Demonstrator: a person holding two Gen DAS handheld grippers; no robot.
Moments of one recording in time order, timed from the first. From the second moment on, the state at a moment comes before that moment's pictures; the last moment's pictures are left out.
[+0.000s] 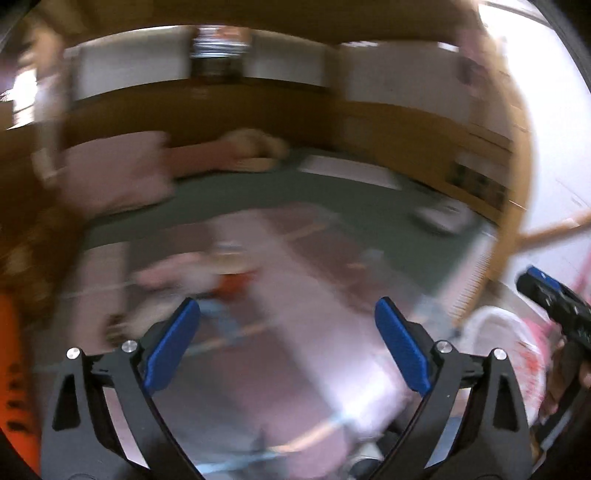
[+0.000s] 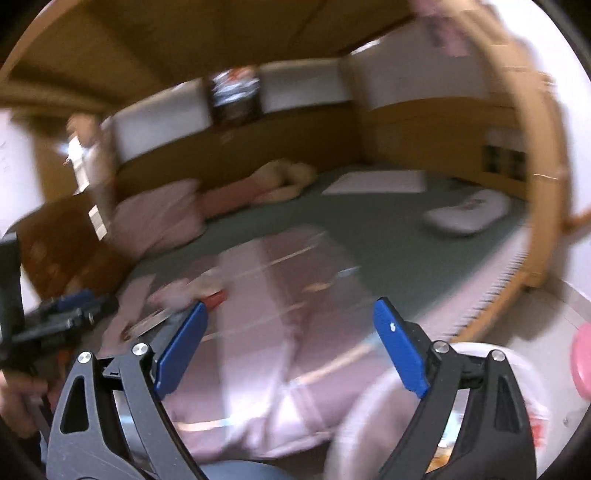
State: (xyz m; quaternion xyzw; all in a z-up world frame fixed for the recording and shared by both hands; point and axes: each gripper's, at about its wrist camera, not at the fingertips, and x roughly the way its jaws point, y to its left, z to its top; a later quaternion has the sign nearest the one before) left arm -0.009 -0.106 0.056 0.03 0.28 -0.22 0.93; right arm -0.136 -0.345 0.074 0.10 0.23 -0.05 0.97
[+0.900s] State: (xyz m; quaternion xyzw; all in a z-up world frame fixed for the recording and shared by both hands) left arm 0.027 -0.006 -0.022 -0.02 0.38 -0.09 0.92; right arm -0.022 -0.209 0.014 0.06 0.32 0.06 0.94
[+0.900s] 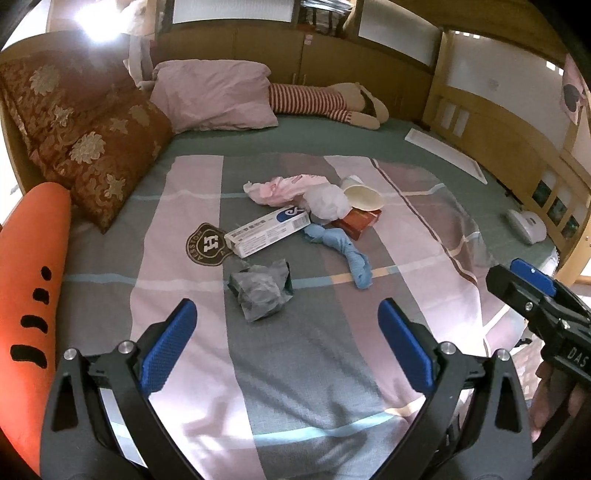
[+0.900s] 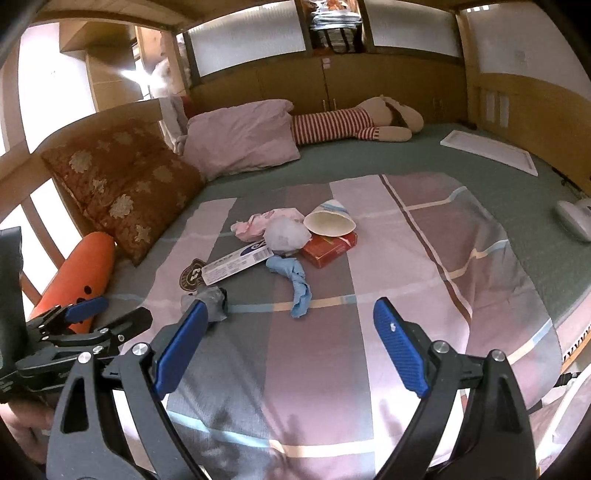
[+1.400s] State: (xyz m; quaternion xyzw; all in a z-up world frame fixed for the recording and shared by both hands) left arm 0.028 -0.005 -0.023 -0.02 0.39 -0.09 0.92; right arm -0.021 -0.206 0.010 0.05 0.33 0.06 0.94
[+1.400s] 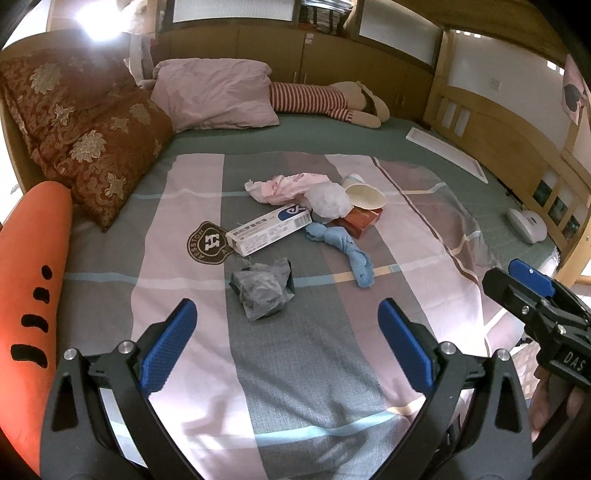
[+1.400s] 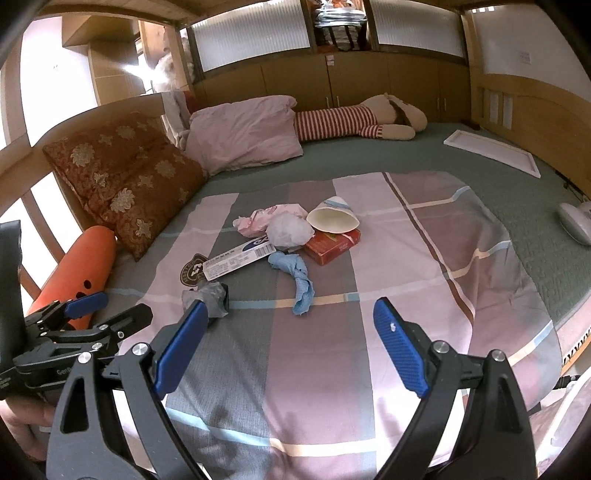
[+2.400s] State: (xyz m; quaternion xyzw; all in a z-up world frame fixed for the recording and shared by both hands) left arm 0.119 -0.014 -0.103 0.01 0.47 -0.04 0.88; right arm 0.074 -0.175 -0.024 -0.03 0.39 0.06 0.92
